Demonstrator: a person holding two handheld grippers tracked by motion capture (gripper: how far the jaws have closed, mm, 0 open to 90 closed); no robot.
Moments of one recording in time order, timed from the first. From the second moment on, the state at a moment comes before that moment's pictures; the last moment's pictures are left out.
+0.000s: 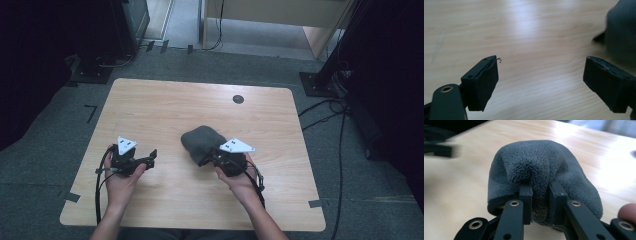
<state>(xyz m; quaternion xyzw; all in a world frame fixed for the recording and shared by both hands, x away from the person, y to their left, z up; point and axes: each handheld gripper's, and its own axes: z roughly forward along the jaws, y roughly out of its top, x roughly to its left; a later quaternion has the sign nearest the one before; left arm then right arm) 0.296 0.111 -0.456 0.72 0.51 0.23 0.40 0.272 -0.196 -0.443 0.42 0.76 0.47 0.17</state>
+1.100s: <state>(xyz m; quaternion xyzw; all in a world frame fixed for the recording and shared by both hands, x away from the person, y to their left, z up) 0.258 0.022 -0.488 0.81 0.38 0.18 0.40 0.272 -0.211 -0.469 0.49 0.74 0.43 0.19</state>
